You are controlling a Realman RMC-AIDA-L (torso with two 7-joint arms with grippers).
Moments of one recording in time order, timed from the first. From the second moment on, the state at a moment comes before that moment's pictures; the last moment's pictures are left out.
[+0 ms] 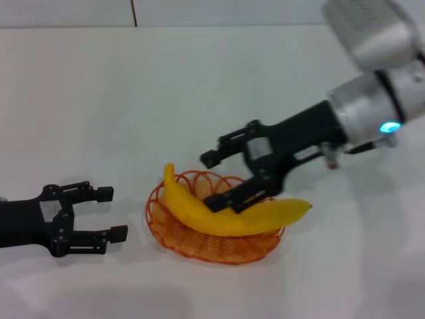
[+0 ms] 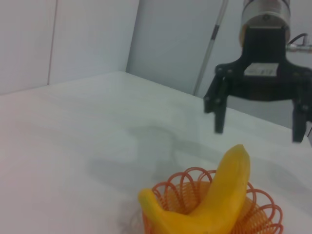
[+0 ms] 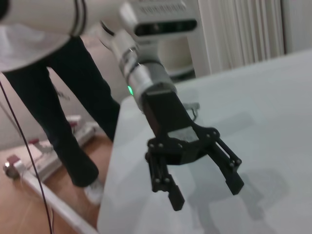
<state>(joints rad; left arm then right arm) -0.41 -1.98 0.73 0.58 2.04 1.70 -1.23 0.73 2.02 -1.25 -0.77 -1.86 -1.62 1.67</state>
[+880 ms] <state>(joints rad) -0.40 -1.98 0.71 0.58 2.04 1.71 -1.17 0.35 1.94 -0.72 -0.72 -2.02 -1.76 1.04</state>
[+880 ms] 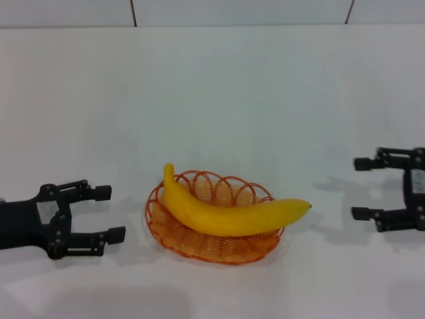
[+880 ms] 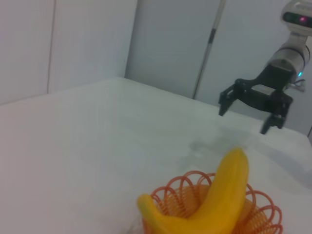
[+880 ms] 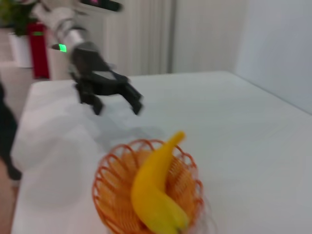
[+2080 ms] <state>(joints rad) -0.38 -2.03 0.62 0.57 2.04 1.70 -0.87 0.40 1.97 -0.58 -0.56 -2.21 -1.71 0.91</state>
